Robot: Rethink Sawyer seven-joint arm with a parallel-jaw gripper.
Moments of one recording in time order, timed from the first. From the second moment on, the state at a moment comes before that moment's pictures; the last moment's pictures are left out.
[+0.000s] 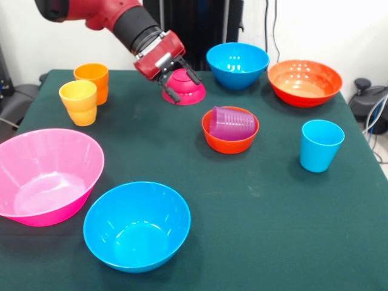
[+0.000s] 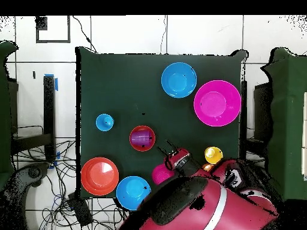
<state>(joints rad) -0.49 -0.33 -0.13 1.68 -1.45 -1.17 2.69</state>
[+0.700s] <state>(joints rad) -0.45 -0.31 -0.11 1.65 -1.43 -1.17 2.69</state>
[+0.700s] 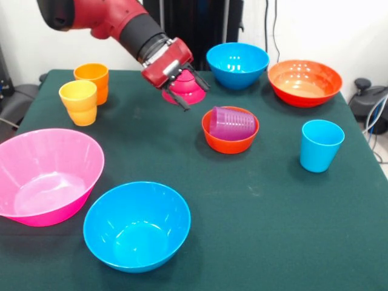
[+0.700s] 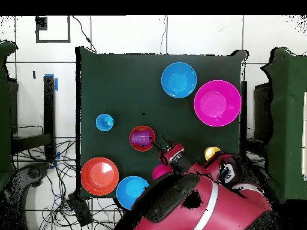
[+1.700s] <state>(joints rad) -0.33 -0.20 -0.08 1.65 -1.29 -1.17 2.69</state>
